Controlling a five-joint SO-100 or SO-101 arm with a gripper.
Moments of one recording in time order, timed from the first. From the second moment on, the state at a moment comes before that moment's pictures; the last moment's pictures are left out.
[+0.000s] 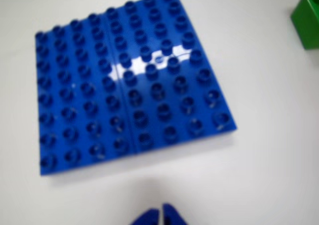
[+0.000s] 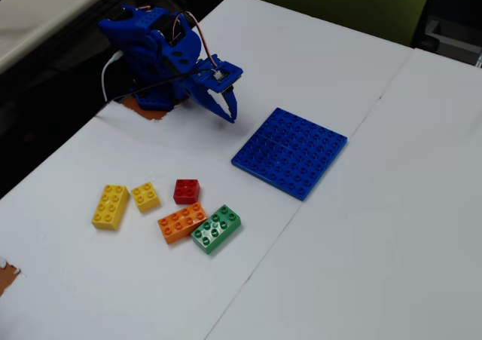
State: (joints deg) arm 0.5 187.8 170.8 60.0 -81.5
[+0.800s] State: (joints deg) arm 25.5 140.4 131.4 75.5 -111.5
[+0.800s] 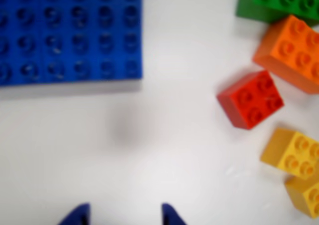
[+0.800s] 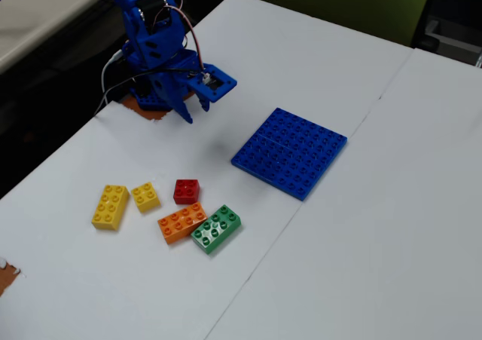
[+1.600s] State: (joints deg) arm 50.9 96.2 99.8 68.2 -122.0
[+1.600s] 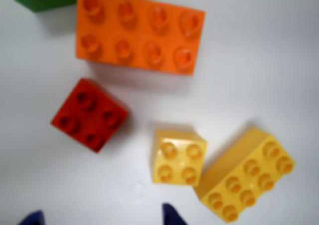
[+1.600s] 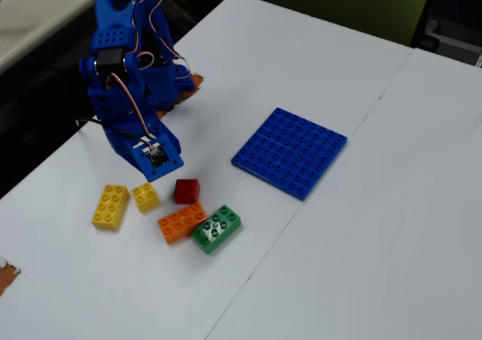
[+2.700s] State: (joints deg) arm 57.7 81.8 76.0 80.8 -129.4
